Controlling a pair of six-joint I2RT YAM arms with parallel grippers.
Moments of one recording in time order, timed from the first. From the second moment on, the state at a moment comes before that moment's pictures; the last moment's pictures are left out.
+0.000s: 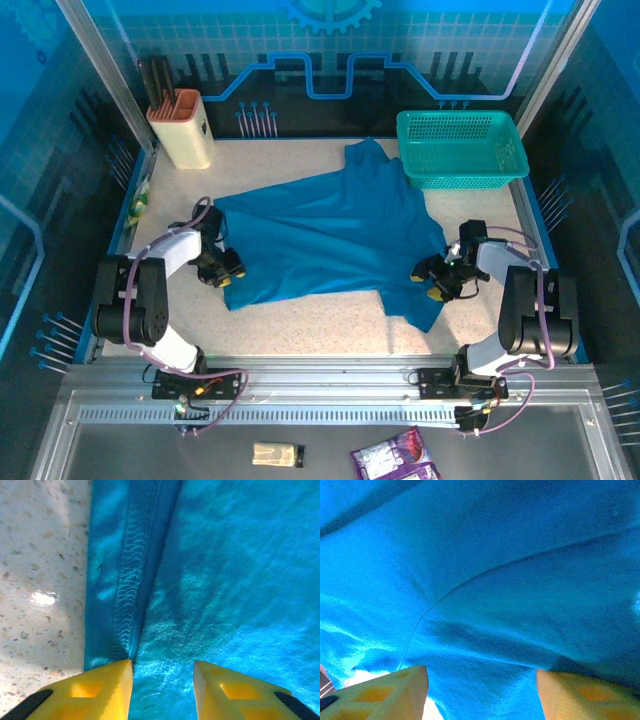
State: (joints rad) left arm -0.01 1.60 0.85 -0.72 0.20 -0.55; right arm -0.12 1.51 0.71 -0.70 -0.52 0.49
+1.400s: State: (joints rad) left arm -0.04 1.55 0.93 -0.76 0.17 -0.55; right arm -0.13 1.51 0.72 -0.70 -0.52 0.49
